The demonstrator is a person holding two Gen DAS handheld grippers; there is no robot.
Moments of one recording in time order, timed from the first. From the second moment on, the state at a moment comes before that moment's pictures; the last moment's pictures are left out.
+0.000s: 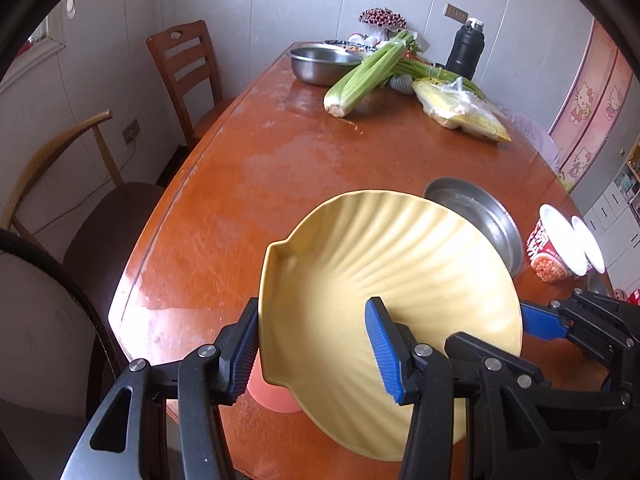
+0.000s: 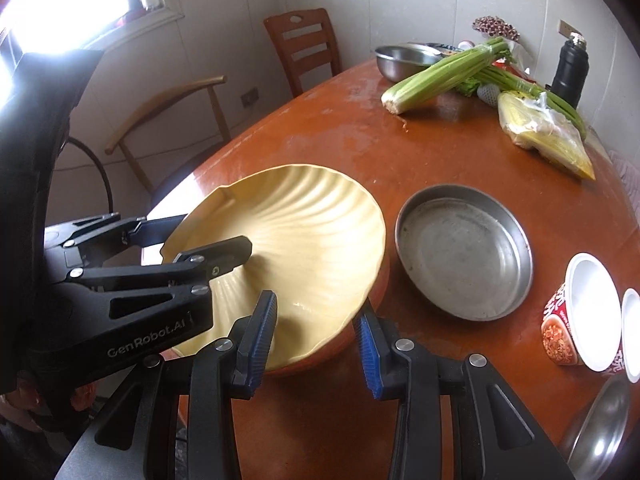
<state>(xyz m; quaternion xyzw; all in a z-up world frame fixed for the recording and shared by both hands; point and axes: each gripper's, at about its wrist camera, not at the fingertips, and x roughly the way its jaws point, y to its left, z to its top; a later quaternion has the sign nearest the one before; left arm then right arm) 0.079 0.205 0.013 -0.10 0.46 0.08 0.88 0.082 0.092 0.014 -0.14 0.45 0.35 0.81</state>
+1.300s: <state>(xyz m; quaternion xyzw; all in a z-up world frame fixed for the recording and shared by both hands) 0.096 0.209 -0.001 -0.10 0.47 0.09 0.87 0.067 0.099 -0.005 -0.17 0.47 0.38 0.78</state>
